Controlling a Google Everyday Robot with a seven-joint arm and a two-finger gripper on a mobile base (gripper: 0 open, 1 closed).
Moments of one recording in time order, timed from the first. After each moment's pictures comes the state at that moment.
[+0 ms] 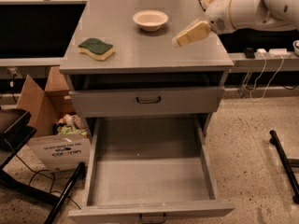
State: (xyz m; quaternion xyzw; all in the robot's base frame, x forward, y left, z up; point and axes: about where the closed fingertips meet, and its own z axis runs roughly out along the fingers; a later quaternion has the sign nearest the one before) arm 0.721 -0.122 0.955 -0.46 0.71 0.14 0.52
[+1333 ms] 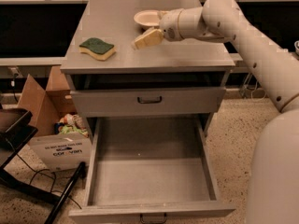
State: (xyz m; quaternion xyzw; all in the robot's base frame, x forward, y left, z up) arm 0.785 0.003 0.903 -0.46 0.68 0.23 0.53
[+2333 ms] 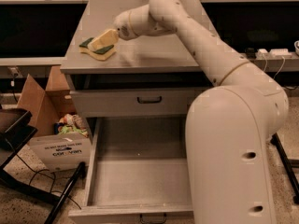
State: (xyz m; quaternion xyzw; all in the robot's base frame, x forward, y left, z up) arm 0.801 0.154 0.881 -0.49 0.67 0.30 0.47
